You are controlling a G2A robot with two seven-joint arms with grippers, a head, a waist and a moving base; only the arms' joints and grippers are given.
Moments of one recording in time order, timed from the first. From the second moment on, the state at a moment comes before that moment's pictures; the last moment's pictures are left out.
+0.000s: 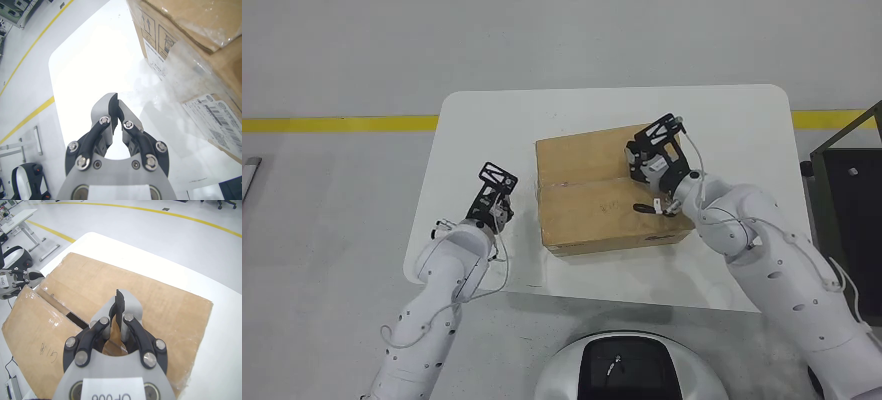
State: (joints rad) left arm 0.96 -1.08 -1.19 -1.73 1.44 -0.18 -0.77; right arm -0.85 -1.24 1.14 -1.61 -0.97 -0.10 0.51
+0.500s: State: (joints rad) left arm 1.05 -1.06 -1.31 -1.89 1.14 -0.26 -1.03; right arm -0.87 -1.23 1.19 -1.62 -0.98 -0.13 0.54
